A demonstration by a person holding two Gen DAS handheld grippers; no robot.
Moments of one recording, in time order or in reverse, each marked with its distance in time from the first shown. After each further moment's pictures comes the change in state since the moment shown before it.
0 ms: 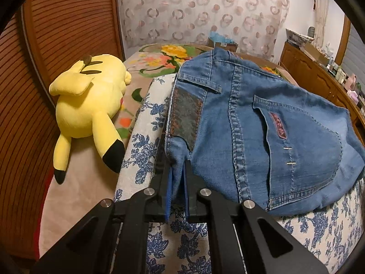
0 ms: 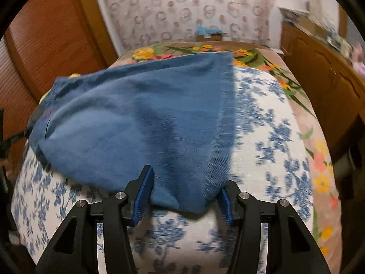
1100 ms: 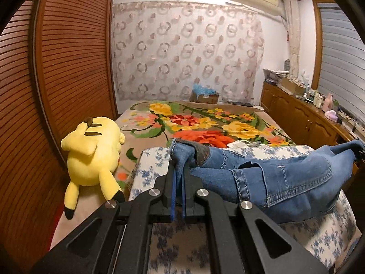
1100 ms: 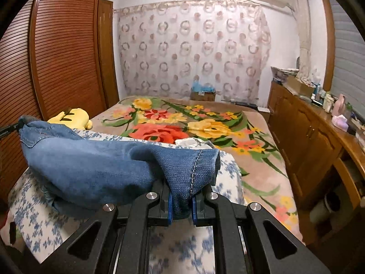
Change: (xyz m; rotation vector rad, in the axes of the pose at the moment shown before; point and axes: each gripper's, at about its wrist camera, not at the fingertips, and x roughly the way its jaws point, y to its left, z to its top) left arm -0.149 -0.031 0.007 0.055 -0.343 -0.074; right arm -0.137 0.009 -0.021 -0.117 -0.335 -0.107
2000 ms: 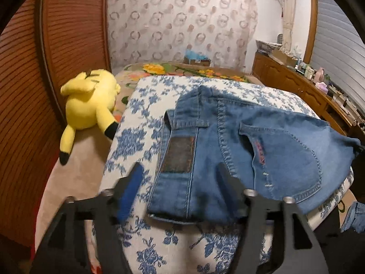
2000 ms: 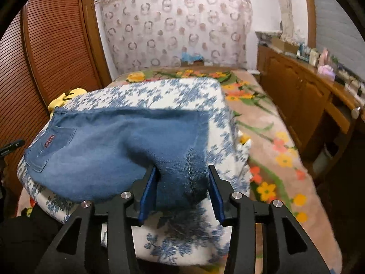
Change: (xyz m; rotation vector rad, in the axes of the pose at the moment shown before) left arm -0.043 -0.005 -0.125 0.007 0.178 -0.045; right arm -0.087 -0.003 -0.139 0.135 0.151 -0.030
